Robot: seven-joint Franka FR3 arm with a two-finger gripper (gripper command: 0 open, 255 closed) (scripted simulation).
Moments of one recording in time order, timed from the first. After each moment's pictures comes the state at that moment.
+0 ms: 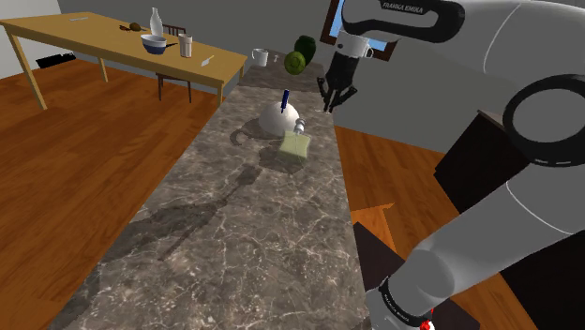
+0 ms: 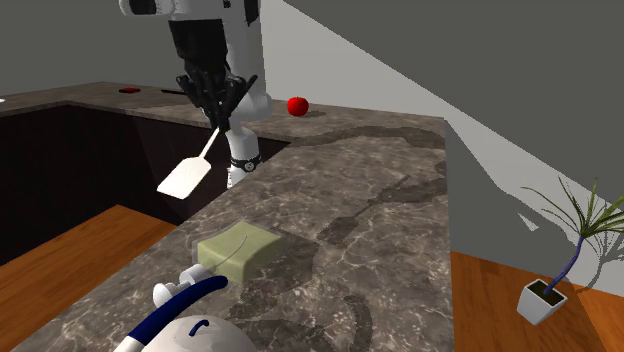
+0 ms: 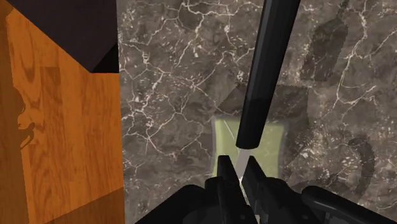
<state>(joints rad) -0.27 -0.10 0.03 -1.77 0.04 1.61 0.61</state>
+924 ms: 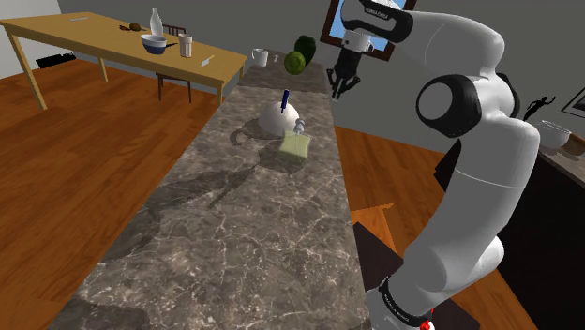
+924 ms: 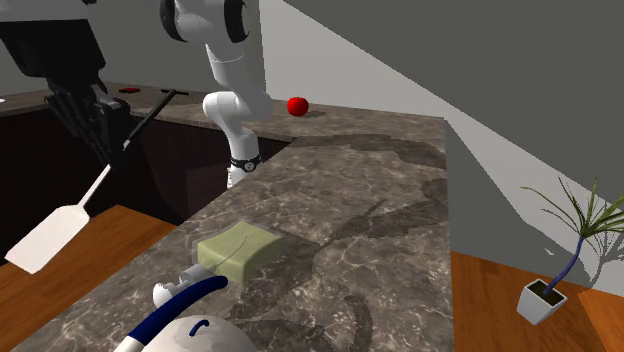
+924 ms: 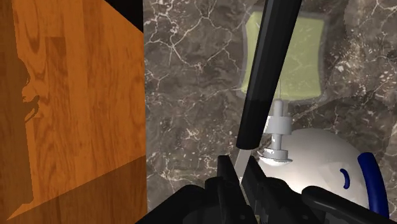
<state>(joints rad) -0.39 0.34 -0.07 -1.21 0.05 1.48 0.40</state>
